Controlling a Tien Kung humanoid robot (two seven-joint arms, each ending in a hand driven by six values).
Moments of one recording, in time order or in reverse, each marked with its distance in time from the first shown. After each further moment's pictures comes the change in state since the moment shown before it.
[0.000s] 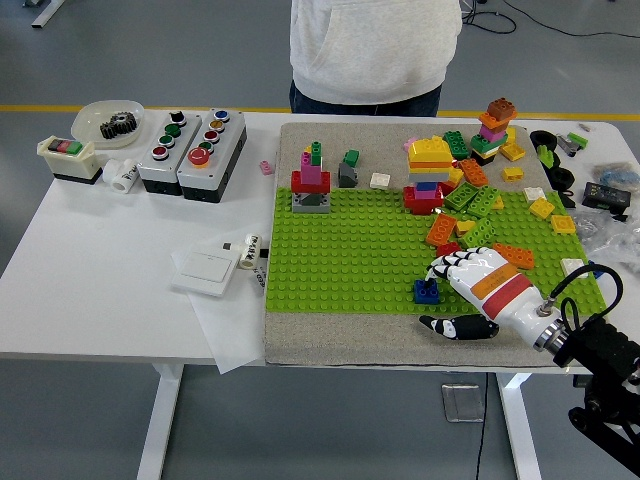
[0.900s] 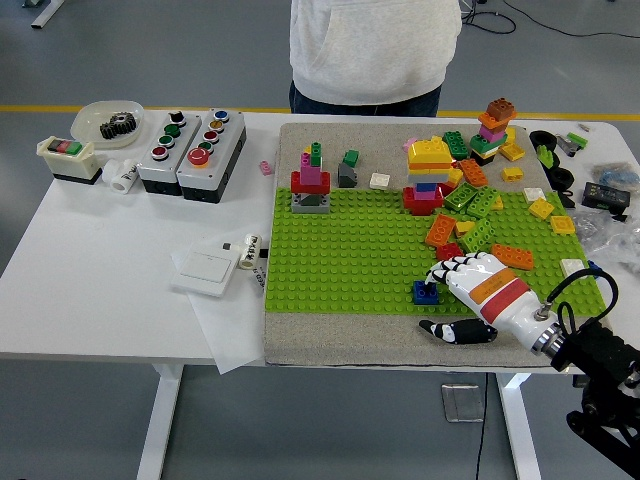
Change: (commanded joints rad) left arm -0.004 0.001 -0.002 0.000 0.003 -0.004 0.002; right arm -0.003 0.007 -0.019 -0.018 -0.007 0.011 -0.007
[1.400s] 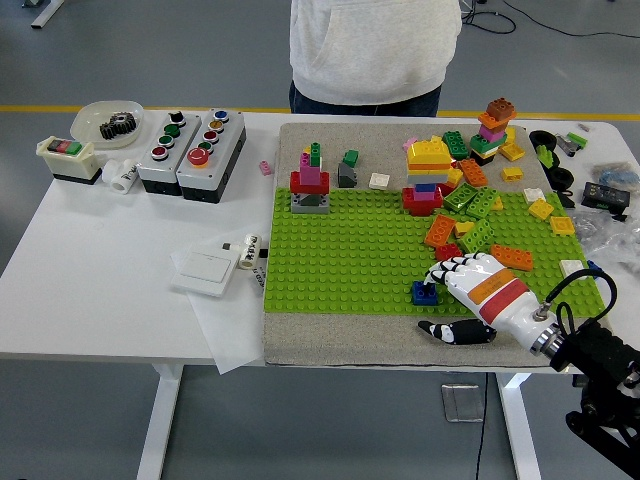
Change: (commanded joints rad) left arm -0.001 0.001 0.003 0.000 -0.004 -0.003 -0.001; right arm 0.003 0.000 0.010 0.009 0.004 -0.012 0.000
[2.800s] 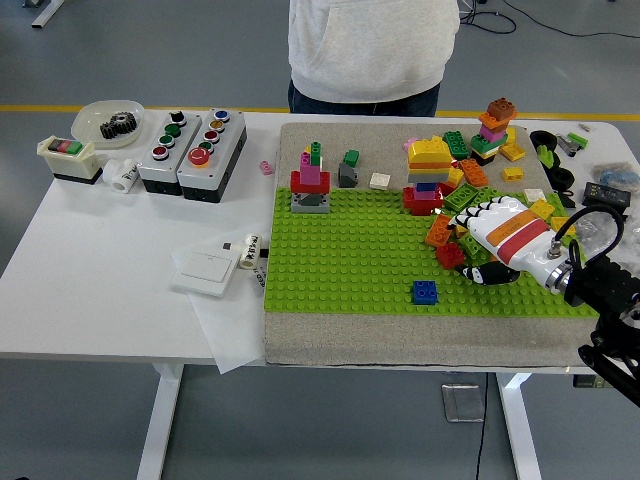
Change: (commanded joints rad) left arm -0.004 0.002 -0.006 -0.002 0.014 -0.015 0.004; right arm 0.235 0.006 -0.071 -0.212 -0.082 0.059 -0.053
